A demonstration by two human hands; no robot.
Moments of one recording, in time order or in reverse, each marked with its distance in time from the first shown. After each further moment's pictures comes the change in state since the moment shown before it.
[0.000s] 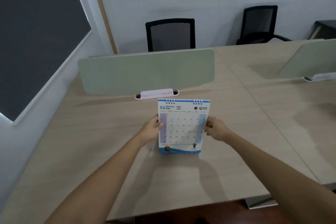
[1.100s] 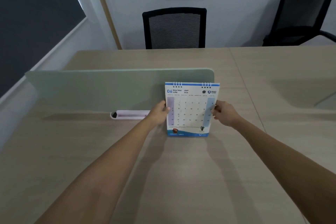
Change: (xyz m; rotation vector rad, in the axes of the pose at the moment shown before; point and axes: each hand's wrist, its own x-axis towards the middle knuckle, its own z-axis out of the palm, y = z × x) left_hand 0.306 0.090 0.054 0.124 0.177 -0.224; right_hand 0.309 0.050 -0.165 -0.098 -0.035 -0.083
